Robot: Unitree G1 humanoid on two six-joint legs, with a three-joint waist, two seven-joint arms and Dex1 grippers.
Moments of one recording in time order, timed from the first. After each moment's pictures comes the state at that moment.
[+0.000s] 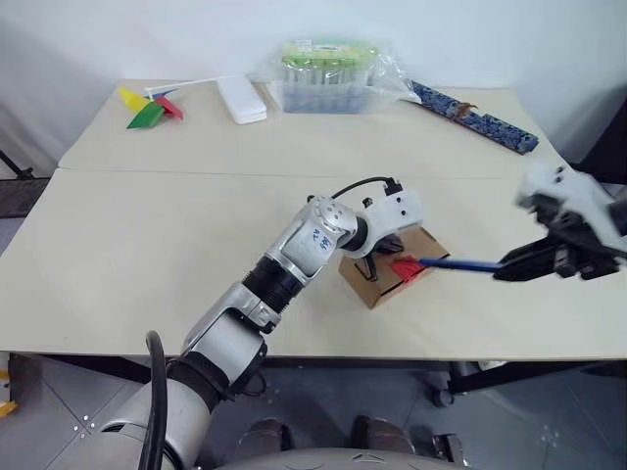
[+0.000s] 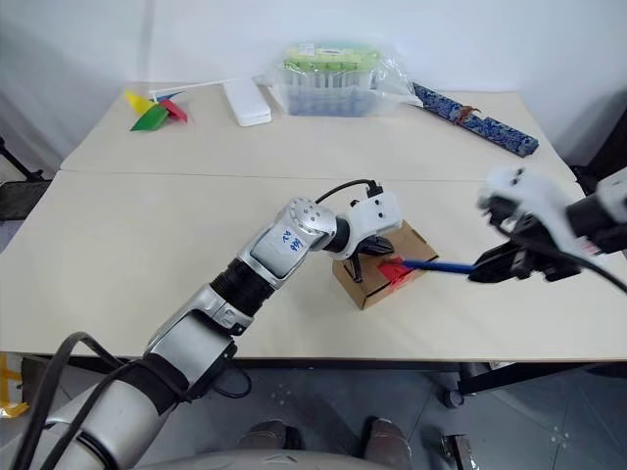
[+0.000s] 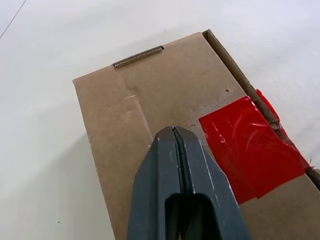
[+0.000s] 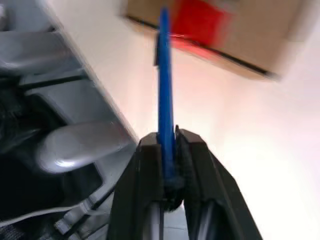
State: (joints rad) left arm -1.09 0.05 -0.47 0.48 0.11 0.62 -0.79; right arm -1.05 -1.57 0.46 -0.22 0.65 1.23 1.28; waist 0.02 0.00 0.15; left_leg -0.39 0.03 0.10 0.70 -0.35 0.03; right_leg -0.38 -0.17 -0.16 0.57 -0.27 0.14
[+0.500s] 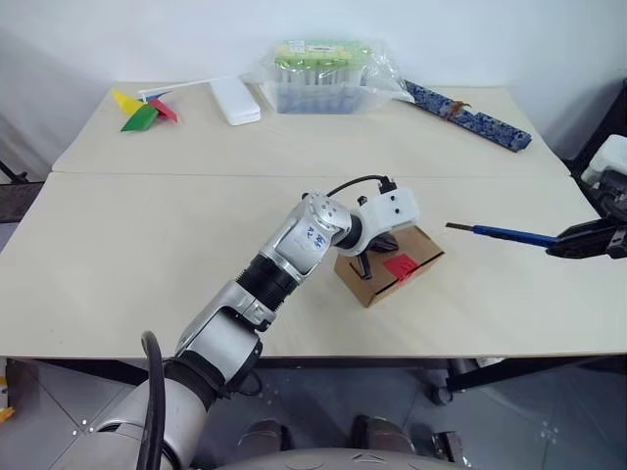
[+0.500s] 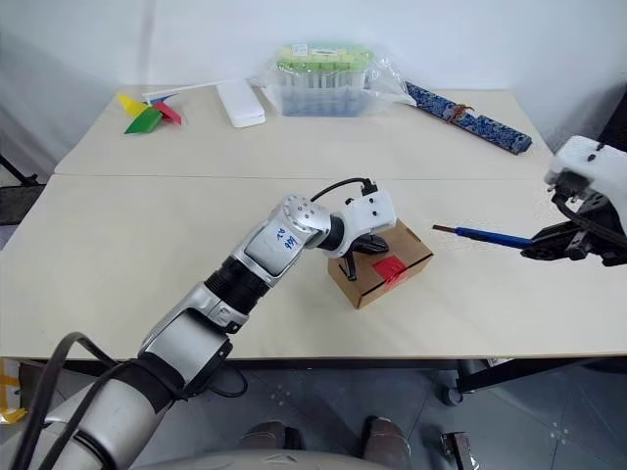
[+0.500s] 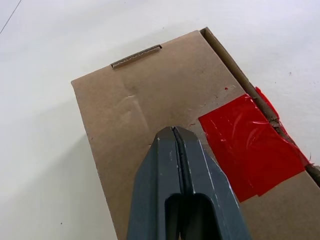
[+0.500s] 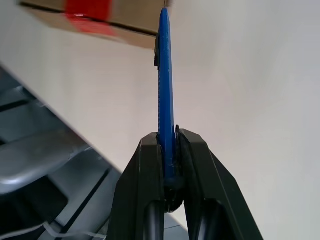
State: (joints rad) left arm -1.09 0.07 -0.47 0.47 0.12 0.62 -0.80; right arm -0.69 -1.56 0.07 -0.14 0.54 1.17 1.19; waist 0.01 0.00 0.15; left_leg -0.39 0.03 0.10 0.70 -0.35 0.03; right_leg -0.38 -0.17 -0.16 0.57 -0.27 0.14
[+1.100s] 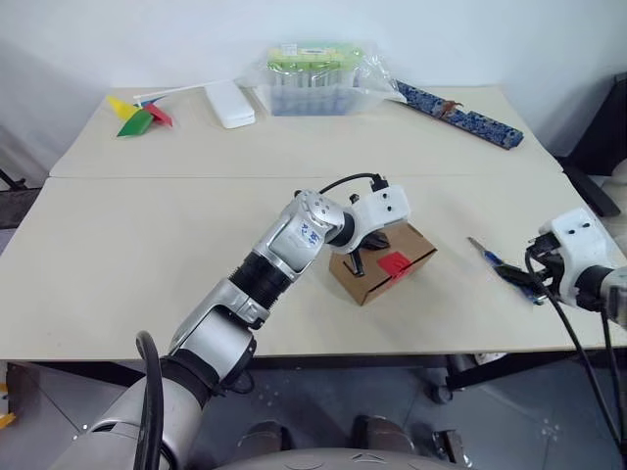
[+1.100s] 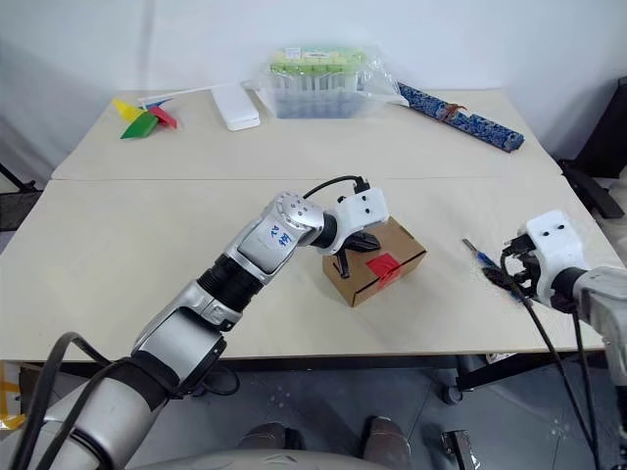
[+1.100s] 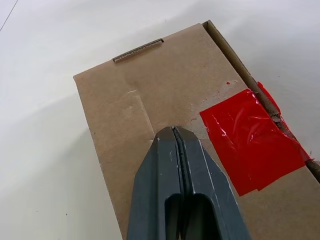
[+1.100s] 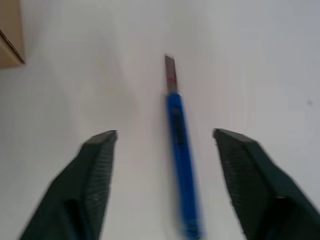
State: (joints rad) left arm -1.09 0.10 -0.47 0.45 0.11 0.66 -0.81; right arm -0.18 -0.90 -0.30 -0.24 0.35 0.94 0.61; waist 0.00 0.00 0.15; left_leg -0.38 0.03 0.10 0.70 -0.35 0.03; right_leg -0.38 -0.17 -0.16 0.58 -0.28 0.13
